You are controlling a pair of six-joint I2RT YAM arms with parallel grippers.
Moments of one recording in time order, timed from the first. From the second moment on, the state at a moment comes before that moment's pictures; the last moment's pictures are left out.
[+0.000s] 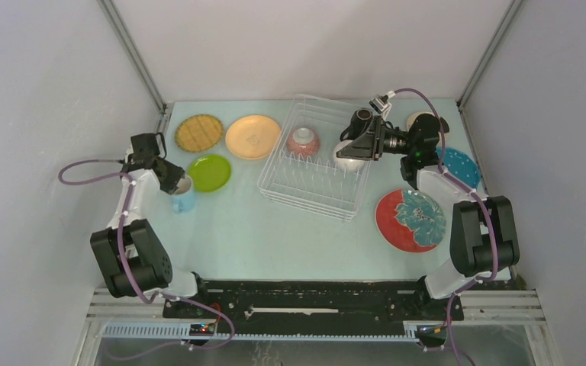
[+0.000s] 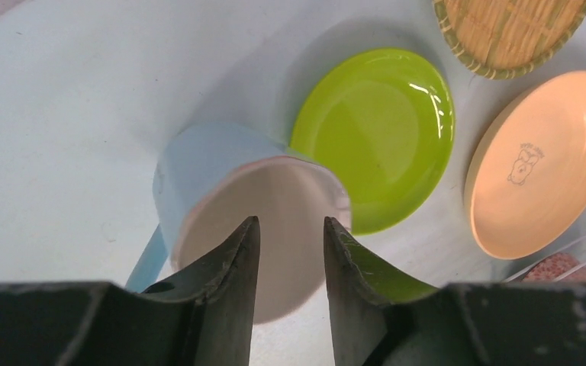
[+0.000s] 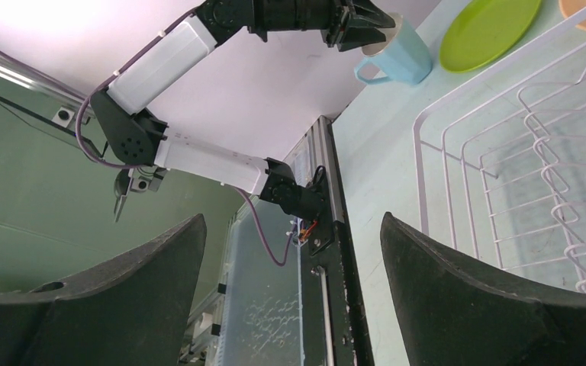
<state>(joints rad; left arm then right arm) 0.30 1.41 1.06 -0.60 -0.10 -0.80 0.16 1.58 0.98 0.81 -1.30 1.14</state>
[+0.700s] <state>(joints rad) 0.30 1.34 1.06 -0.60 -0.06 -0.73 0.15 1.58 0.98 0.83 -1.30 1.16</state>
